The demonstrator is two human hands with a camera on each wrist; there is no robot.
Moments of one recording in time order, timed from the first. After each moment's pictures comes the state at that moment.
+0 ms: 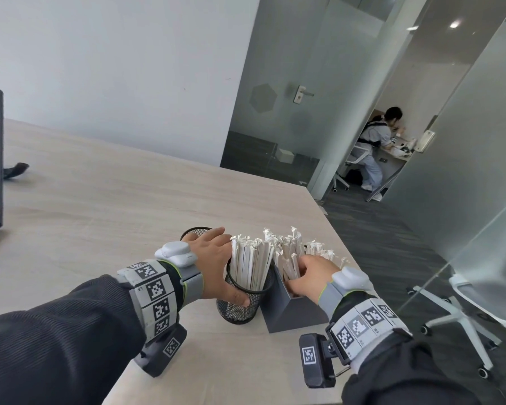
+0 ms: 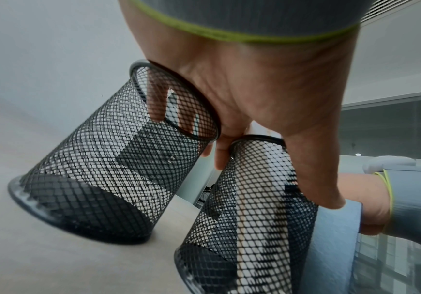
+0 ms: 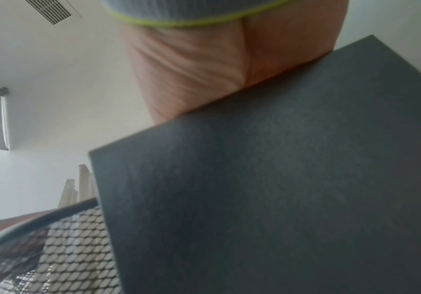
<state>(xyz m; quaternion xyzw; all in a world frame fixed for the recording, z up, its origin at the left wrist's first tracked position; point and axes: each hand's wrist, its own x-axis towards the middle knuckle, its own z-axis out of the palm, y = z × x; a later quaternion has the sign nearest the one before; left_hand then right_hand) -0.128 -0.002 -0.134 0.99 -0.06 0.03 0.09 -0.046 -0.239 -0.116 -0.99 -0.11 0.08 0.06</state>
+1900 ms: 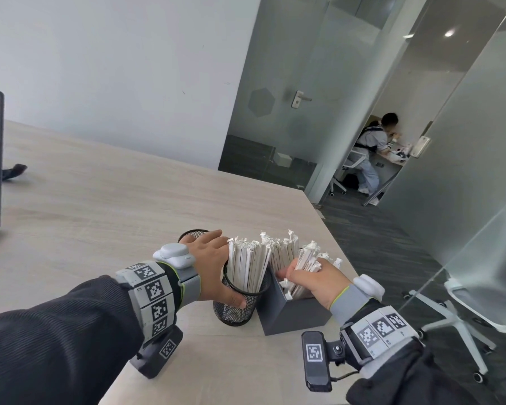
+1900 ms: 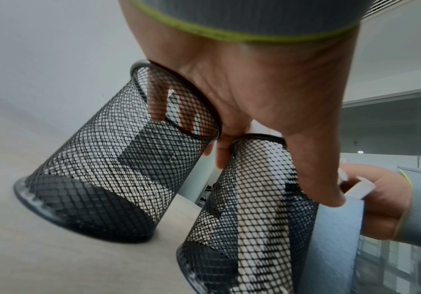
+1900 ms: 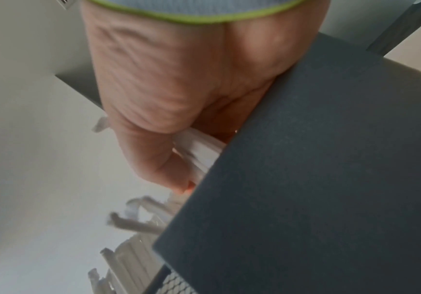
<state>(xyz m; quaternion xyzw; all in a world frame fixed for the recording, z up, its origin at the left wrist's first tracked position) -0.129 -0.003 -0.134 0.99 -0.06 0.03 0.09 -0.067 -0.254 -0.105 -0.91 -0.06 0.13 0.39</state>
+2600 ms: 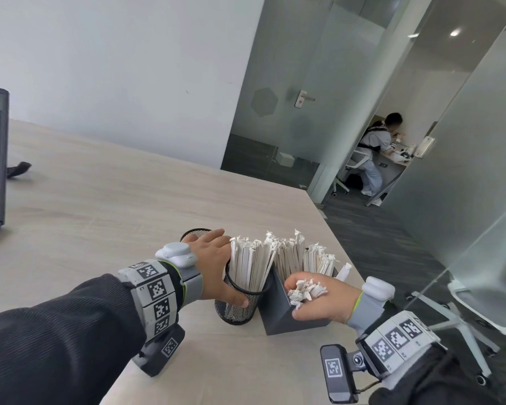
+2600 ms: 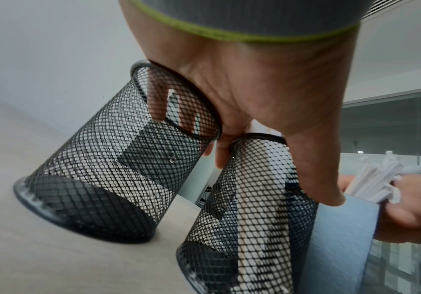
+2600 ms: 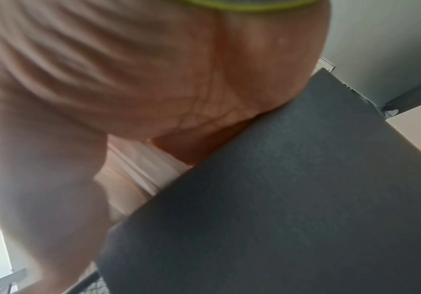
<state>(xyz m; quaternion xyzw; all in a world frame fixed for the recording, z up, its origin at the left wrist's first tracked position) -0.127 -0.002 -0.136 0.99 -0.06 0.04 0.09 -0.077 -0.268 -0.100 -0.88 -0.30 0.23 0.28</state>
